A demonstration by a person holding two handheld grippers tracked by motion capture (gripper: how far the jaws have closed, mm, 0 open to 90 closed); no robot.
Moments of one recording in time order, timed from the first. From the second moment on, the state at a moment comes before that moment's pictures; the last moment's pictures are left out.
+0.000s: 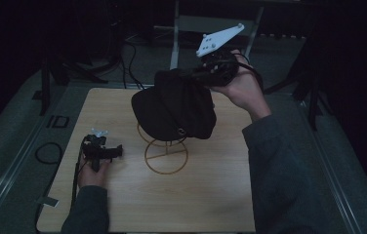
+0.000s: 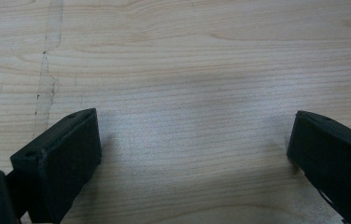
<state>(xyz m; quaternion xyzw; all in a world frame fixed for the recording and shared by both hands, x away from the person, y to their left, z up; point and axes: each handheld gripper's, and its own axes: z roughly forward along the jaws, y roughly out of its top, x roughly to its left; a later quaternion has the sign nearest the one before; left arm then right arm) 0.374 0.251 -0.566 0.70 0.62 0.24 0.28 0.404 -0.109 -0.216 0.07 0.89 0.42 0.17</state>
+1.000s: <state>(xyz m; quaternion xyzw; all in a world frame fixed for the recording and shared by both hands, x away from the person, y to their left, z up) 0.375 0.250 -0.566 0.70 0.62 0.24 0.28 0.402 -0.030 -0.258 0.04 0.92 0.36 0.16</state>
